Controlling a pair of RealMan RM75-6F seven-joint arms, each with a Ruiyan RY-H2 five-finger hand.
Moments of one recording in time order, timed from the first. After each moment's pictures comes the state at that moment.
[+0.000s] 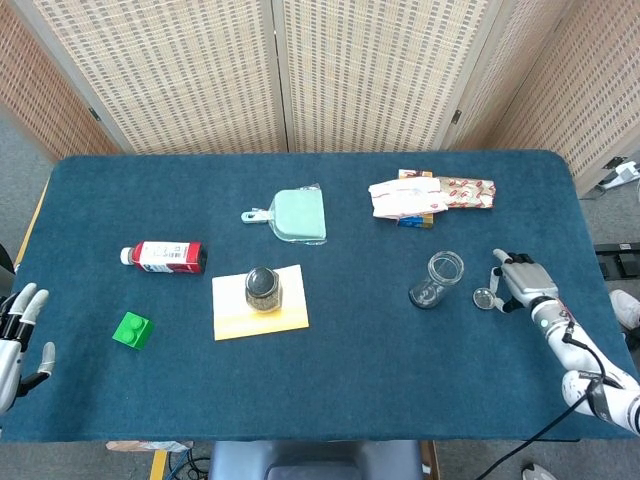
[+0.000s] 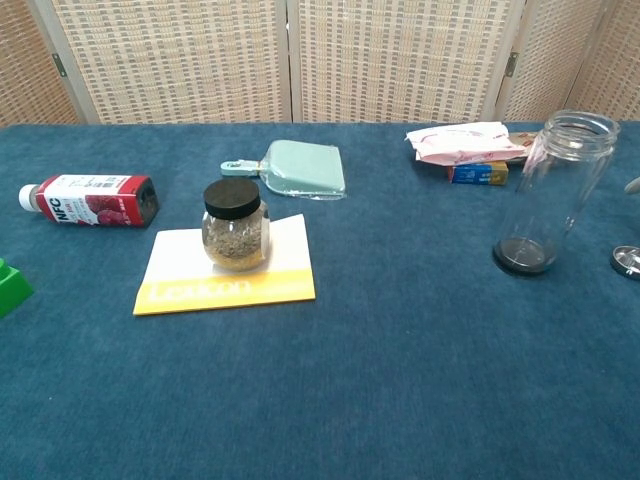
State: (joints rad) left arm -0.07 -1.09 -0.06 -1.56 1.56 1.59 -0.02; right arm 0.66 -1.22 0.04 -1.26 -0.96 0.55 -0.07
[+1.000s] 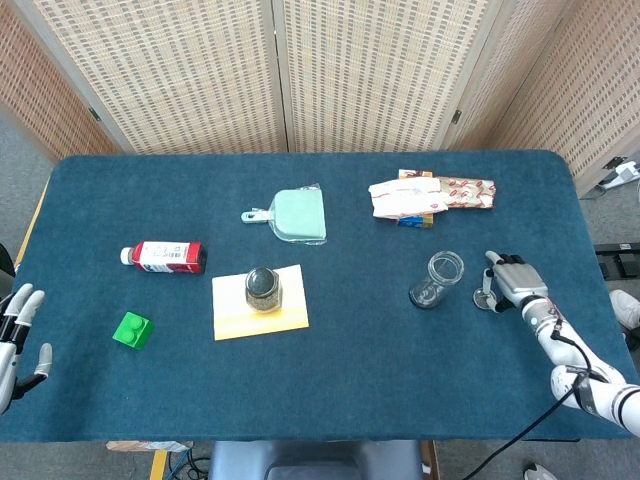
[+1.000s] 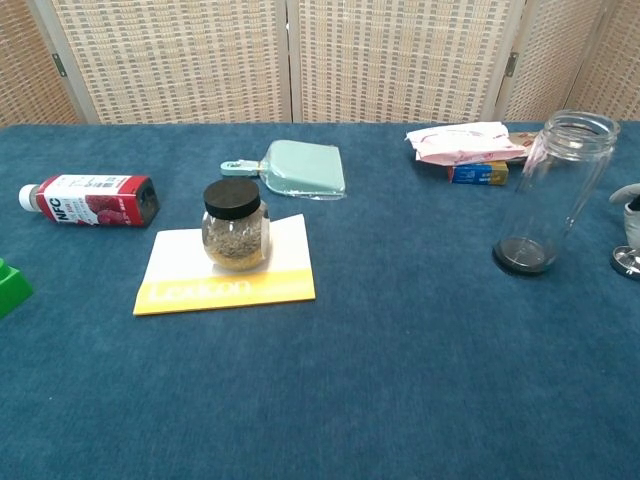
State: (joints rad) left arm -0.06 -1.08 -0.05 -1.57 1.57 1.61 -0.04; right arm 0.68 -1.28 0.03 -1.19 -0.96 0.52 -0.08
